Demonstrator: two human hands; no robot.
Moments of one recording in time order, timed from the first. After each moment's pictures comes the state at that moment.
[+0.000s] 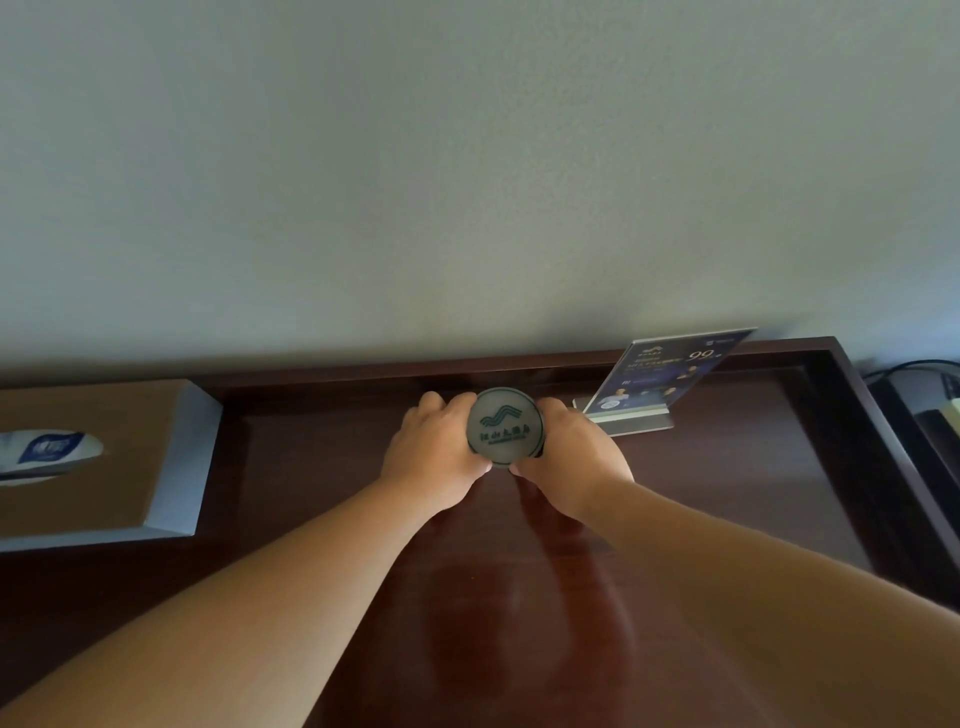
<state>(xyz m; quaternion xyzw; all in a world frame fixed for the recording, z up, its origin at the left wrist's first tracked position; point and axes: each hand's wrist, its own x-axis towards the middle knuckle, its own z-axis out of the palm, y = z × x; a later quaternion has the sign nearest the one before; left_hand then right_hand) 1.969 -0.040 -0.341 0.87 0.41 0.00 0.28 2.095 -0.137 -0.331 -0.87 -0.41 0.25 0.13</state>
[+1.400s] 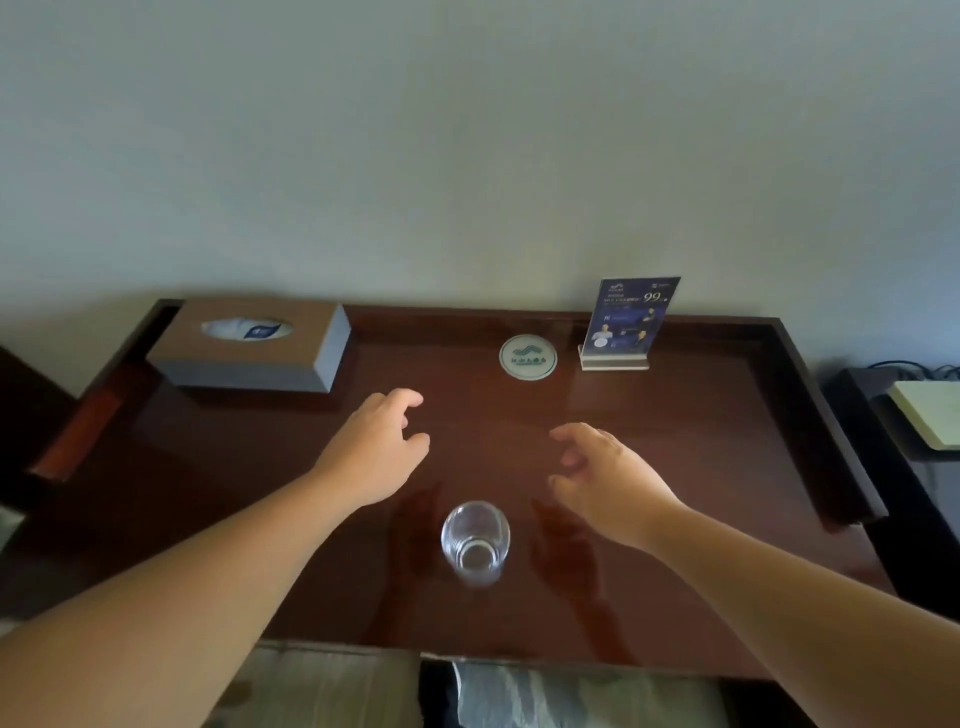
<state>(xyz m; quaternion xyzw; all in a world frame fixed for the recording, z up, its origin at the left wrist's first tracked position) 1.794 -0.177 -0.250 0.83 0.50 0.08 0.26 2.015 -0.322 -0.271 -0.78 -0.52 0.26 0.23</state>
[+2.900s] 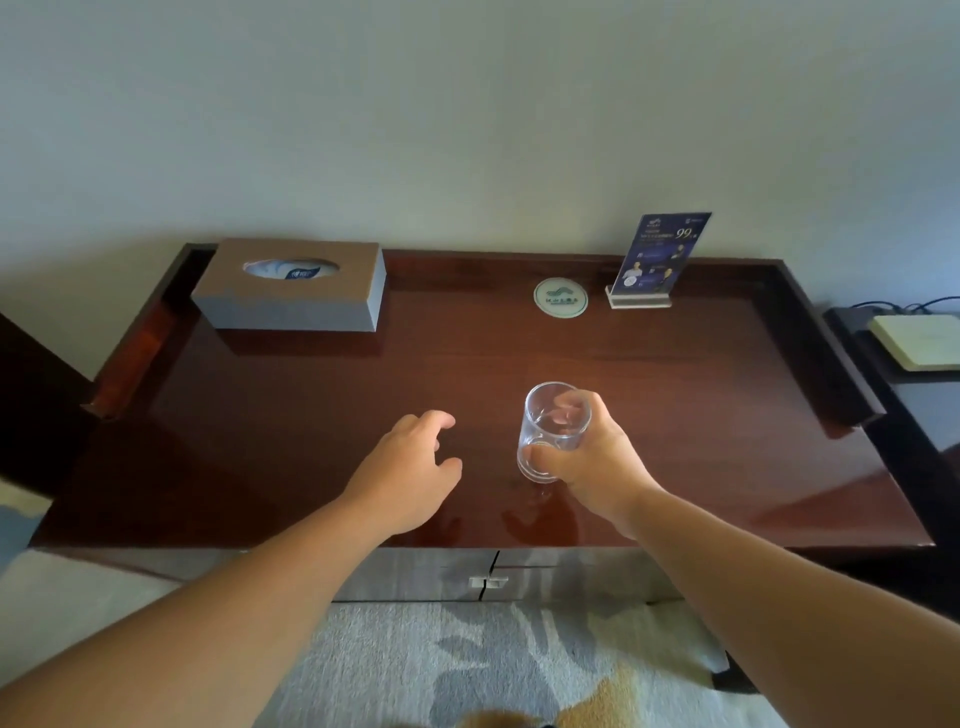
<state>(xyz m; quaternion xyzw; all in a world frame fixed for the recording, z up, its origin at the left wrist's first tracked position) 1.689 -0.234 -0.283 0.84 0.43 0.06 0.32 1.883 -0.344 -0.290 -0.76 -0.35 0.34 0.42</state>
